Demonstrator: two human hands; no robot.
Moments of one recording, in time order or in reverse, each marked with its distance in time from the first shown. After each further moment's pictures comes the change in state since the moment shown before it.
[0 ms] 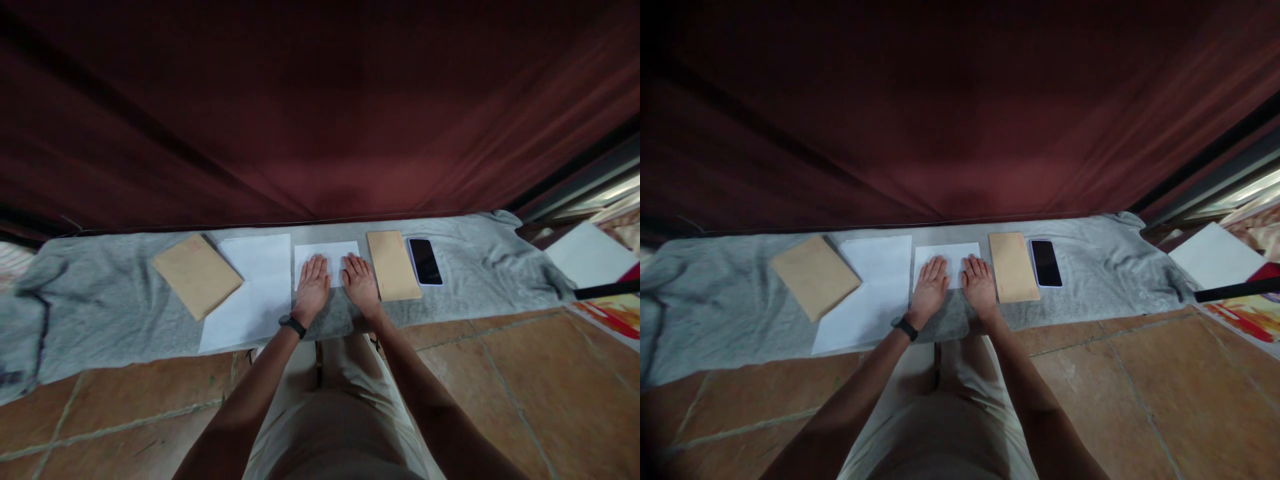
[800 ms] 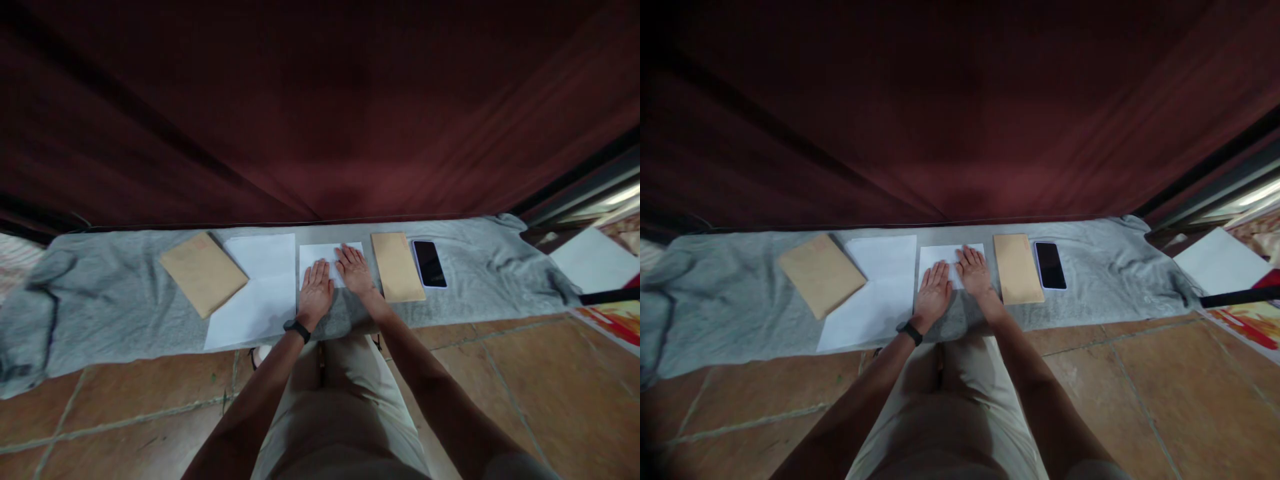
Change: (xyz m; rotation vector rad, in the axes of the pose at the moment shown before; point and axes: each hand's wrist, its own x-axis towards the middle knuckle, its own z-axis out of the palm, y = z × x) left_hand -0.017 0.006 -0.002 0.017 -0.008 -0.025; right_hand 0.044 -0.005 0.017 -0.028 -0.078 -0.105
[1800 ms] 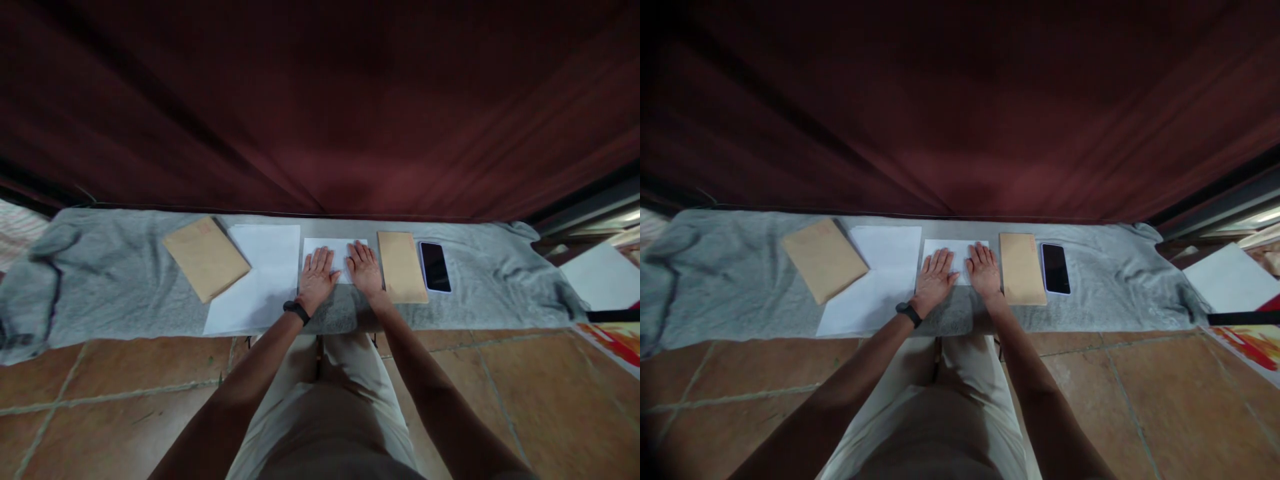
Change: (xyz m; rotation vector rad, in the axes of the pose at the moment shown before) left_hand 0.018 -0.010 0.002 0.016 -0.031 -0.011; right_hand -0.009 0.016 -0.002 -0.013 0.033 0.035
